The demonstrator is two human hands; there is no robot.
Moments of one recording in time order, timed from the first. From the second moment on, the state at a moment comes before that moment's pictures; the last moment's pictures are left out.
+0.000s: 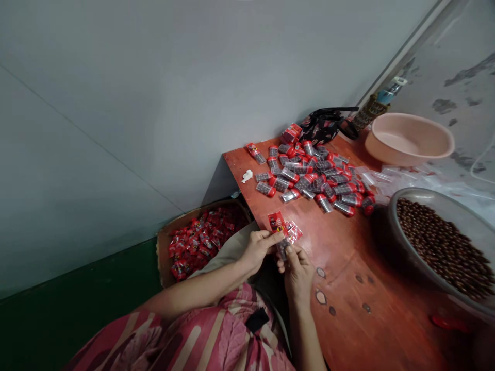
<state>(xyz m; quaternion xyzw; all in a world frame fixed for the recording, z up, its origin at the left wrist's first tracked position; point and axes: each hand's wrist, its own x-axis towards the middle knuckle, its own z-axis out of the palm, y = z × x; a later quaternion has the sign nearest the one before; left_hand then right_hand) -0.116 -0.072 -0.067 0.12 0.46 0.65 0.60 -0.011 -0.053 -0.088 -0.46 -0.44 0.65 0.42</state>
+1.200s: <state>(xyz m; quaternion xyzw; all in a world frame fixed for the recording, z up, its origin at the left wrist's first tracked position) -0.119 -0.077 -0.069 0.17 0.41 0.62 0.65 -0.016 -0.063 -0.085 -0.48 -0.44 0.61 0.45</state>
